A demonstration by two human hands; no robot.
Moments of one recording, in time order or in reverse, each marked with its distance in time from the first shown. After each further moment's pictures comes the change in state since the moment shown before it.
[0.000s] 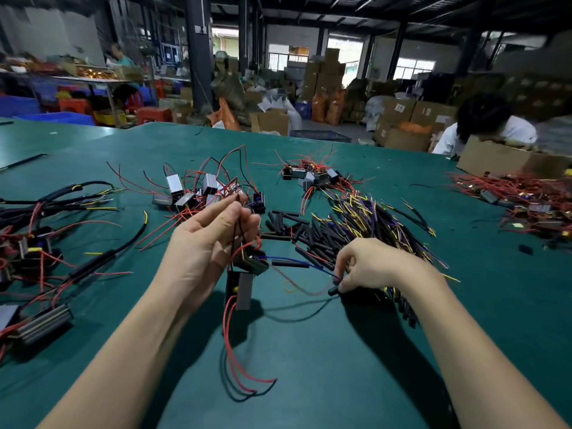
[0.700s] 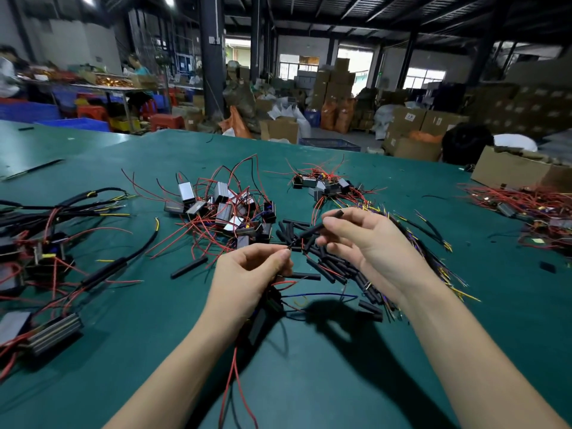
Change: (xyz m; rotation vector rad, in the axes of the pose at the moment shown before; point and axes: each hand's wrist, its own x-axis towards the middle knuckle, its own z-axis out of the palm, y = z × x) left_hand -0.012 -0.034 0.007 0.454 0.067 0.029; right_hand -0.007 -0.042 -0.003 1.455 0.243 -0.305
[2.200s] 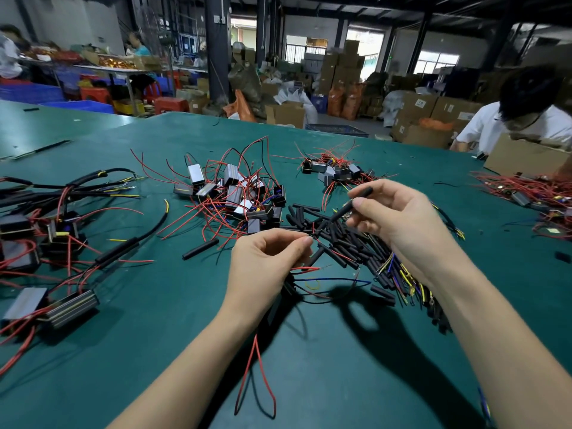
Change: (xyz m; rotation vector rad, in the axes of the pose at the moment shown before) left_hand -0.001 -0.011 0.003 0.103 0.014 0.105; right_hand -0.002 -0.005 -0.006 -0.301 0.062 -0.194
